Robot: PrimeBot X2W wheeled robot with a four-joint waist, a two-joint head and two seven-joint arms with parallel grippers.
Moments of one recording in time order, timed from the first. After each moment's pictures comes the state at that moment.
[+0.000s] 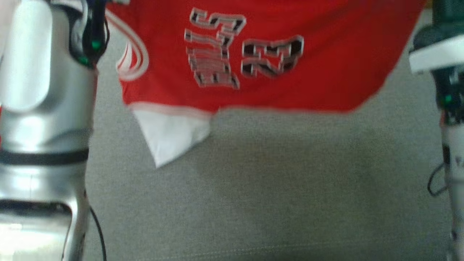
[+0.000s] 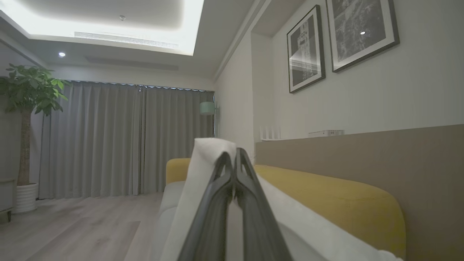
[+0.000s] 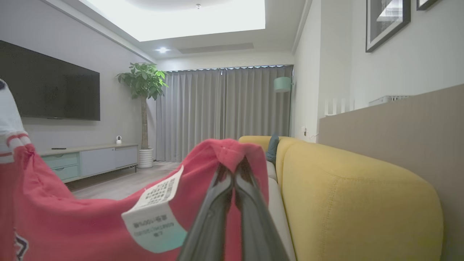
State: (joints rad) left arm -1.02 0.12 -0.21 0.44 -0.28 -0.04 -0.19; right arm -0.68 -0.28 0.11 0.11 0.36 0.13 0.03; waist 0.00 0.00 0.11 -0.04
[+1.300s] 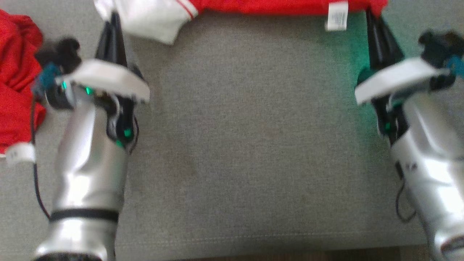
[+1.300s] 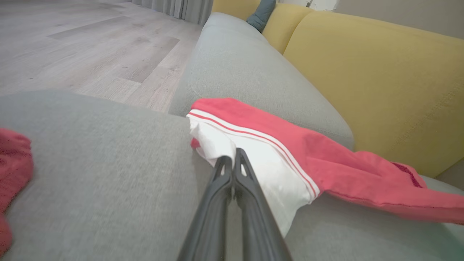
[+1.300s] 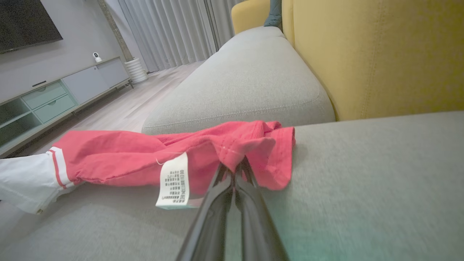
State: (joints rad) left arm -0.77 0.02 -0.10 0.71 -0.36 -0.06 -0.26; right arm -0.79 -0.23 0.35 0.73 0.52 0.13 -0.25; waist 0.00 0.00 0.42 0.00
